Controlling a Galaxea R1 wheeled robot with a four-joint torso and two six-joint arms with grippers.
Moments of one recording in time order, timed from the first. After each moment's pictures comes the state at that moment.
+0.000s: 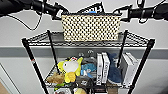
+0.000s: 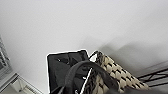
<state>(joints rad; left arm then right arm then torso) -0.55 2.45 -1.93 -0.69 0.73 -0.43 0.46 2.43 -1.86 0.82 -0.41 0.32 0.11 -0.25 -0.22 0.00</state>
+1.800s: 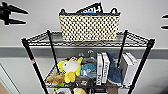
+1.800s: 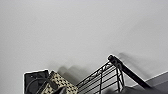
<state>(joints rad) -0.68 1.85 -1.53 -0.62 0.80 -0.43 0.52 1.85 -1.62 0.72 -0.61 0.32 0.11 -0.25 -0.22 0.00</state>
